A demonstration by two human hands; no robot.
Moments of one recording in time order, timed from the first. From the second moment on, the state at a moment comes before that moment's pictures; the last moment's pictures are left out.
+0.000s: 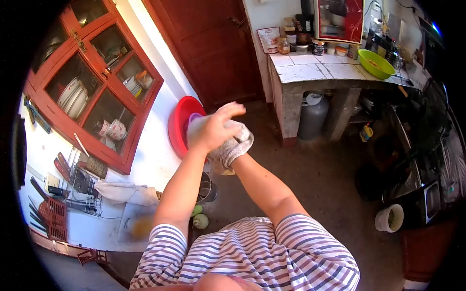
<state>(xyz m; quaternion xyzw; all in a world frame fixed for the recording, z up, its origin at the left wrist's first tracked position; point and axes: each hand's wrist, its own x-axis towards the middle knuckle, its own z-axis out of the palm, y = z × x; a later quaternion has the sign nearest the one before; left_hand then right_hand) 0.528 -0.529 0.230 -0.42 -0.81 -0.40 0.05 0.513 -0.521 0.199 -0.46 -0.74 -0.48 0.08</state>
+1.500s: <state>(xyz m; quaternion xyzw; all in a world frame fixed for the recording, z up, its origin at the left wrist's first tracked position) 0.383 -0.460 -0.014 -0.16 -0.83 -0.38 -0.38 0.473 -0.073 0.040 -0.04 -0.68 0.72 -0.14</state>
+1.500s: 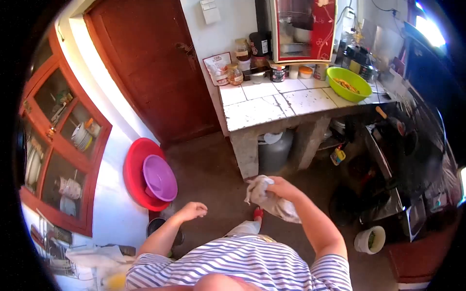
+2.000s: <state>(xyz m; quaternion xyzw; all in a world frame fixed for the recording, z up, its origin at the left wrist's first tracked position) 0.026 -0.069 0.078 -0.23 -0.90 -0.38 -0.02 0.388 0.152 0.110 -0.23 -0.57 0.79 0.01</state>
